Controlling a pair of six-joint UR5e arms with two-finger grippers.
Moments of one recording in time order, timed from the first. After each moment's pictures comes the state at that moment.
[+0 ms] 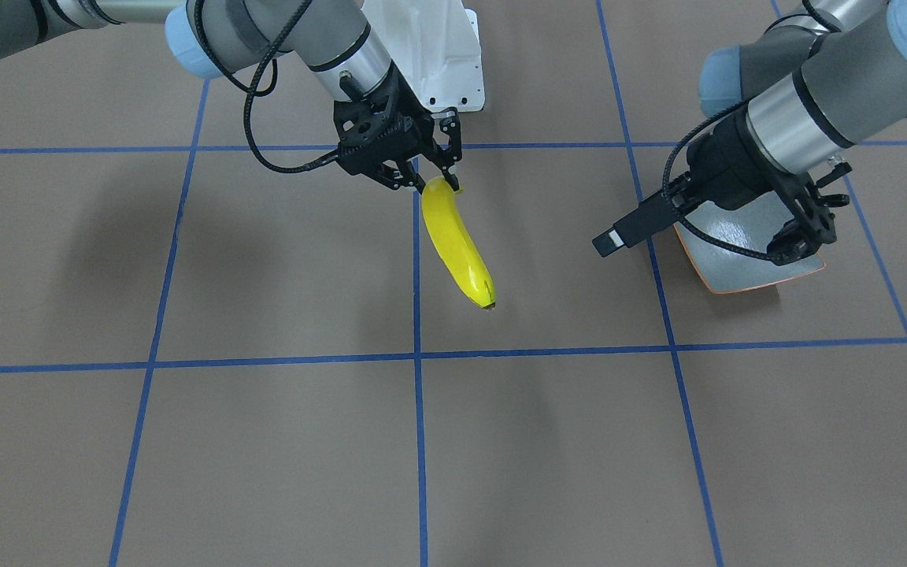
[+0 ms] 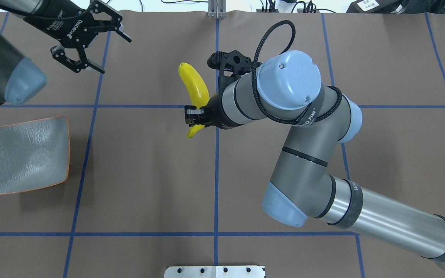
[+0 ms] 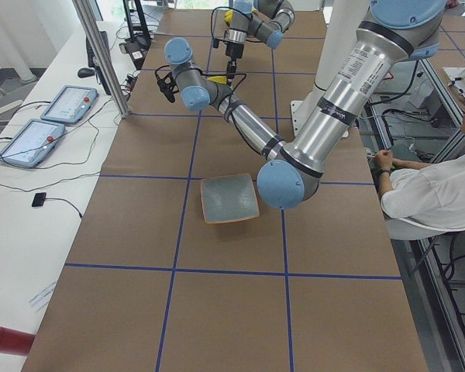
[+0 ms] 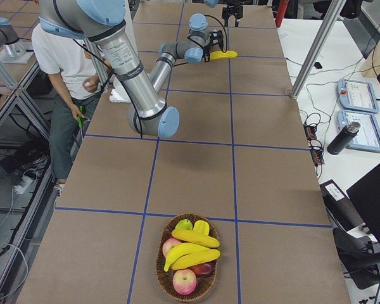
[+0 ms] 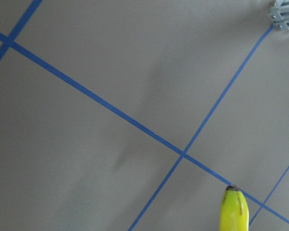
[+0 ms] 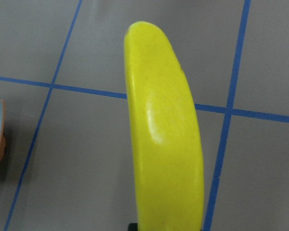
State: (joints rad) left arm -1.05 -2.15 -1.68 -2.01 -2.52 -1.81; right arm 0.54 -0.84 1.77 -1.23 1.89 1.29
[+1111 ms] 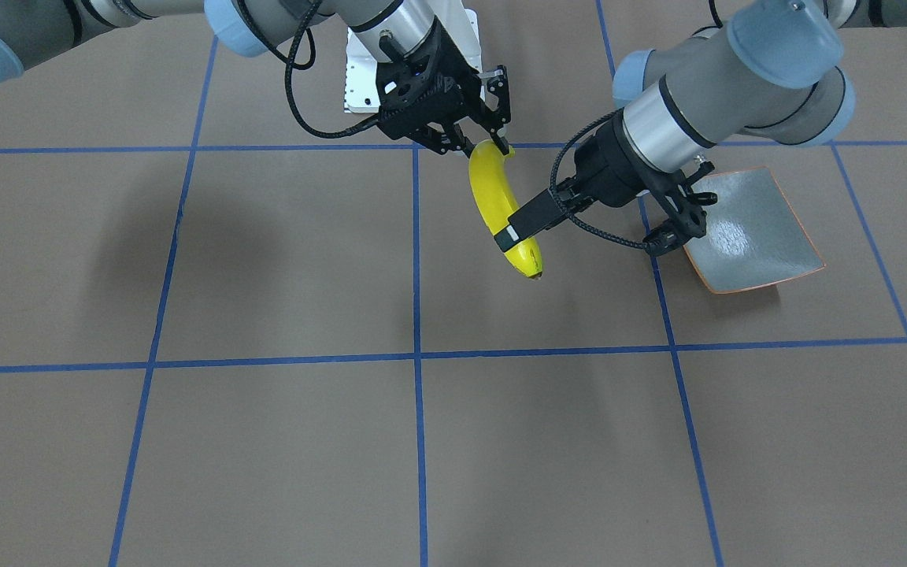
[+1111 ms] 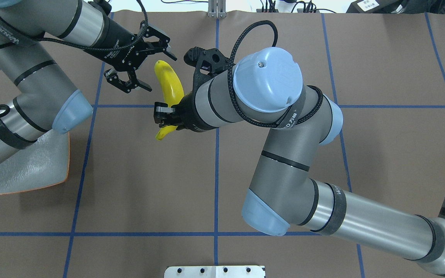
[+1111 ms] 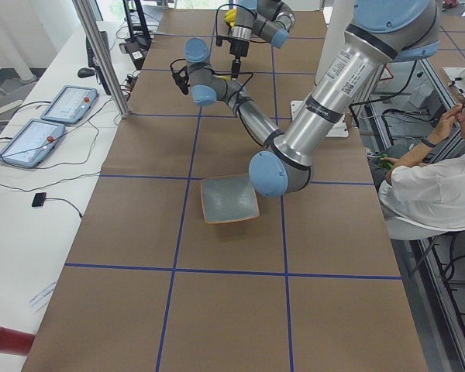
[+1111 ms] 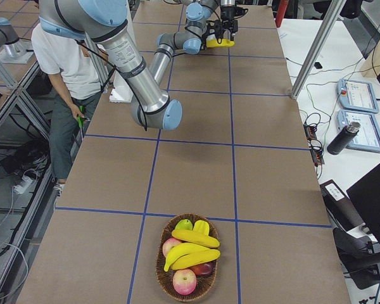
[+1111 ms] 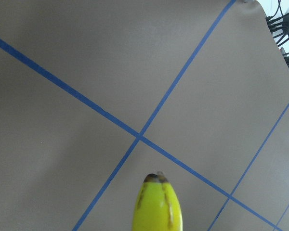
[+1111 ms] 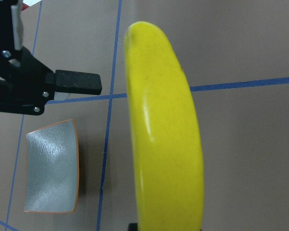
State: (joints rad) left arm -0.90 -2.20 -1.65 -2.16 -2.37 -1.95; right arm 0.52 -0.77 1.77 -1.21 1.89 1.41
